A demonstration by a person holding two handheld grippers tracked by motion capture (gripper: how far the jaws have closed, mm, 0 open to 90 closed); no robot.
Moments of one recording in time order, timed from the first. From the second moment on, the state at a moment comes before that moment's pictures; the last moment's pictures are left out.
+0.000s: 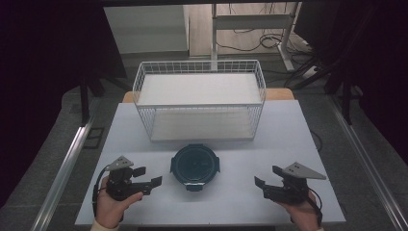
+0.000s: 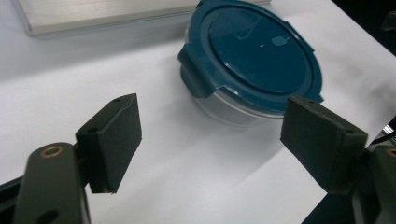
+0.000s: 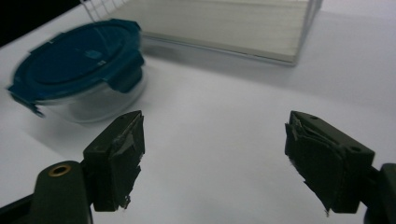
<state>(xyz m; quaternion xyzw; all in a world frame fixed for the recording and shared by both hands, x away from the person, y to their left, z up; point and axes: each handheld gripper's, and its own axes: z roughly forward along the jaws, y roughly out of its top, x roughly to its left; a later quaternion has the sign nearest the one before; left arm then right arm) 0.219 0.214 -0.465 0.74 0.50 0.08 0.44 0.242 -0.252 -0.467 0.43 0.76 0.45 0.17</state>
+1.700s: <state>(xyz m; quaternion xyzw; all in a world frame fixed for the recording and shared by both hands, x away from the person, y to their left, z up) 0.280 0.194 -0.475 0.71 0.52 -0.03 0.47 0.301 -0.137 -0.471 0.46 0.77 0.44 -0.02</state>
